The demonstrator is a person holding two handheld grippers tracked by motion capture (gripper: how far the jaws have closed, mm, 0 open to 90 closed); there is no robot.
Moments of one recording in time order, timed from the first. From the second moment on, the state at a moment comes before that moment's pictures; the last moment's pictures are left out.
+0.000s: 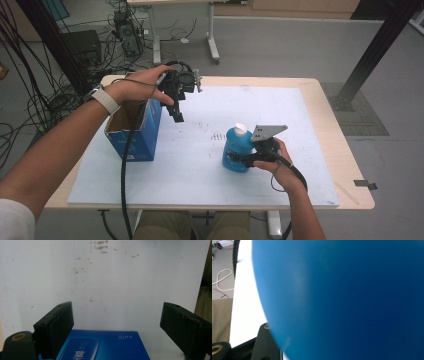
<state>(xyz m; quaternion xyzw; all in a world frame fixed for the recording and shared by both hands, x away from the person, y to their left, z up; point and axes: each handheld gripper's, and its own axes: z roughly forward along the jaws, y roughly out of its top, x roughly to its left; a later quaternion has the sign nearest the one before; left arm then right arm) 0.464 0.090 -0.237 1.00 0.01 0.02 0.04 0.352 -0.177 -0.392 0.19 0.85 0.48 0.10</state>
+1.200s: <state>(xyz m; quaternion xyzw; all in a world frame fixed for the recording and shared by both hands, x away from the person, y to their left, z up) 0.464 0.090 -0.237 1.00 0.01 0.02 0.04 0.354 -0.179 -0.394 0.19 0.84 0.49 0.09</state>
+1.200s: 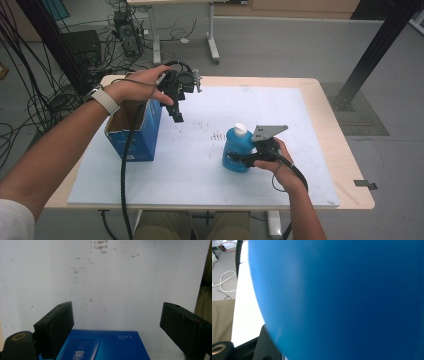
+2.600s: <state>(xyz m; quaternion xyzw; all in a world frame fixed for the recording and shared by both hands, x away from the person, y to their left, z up) 0.463 0.091 -0.237 1.00 0.02 0.02 0.04 0.354 -0.181 -0.397 0.19 0.84 0.51 0.09</state>
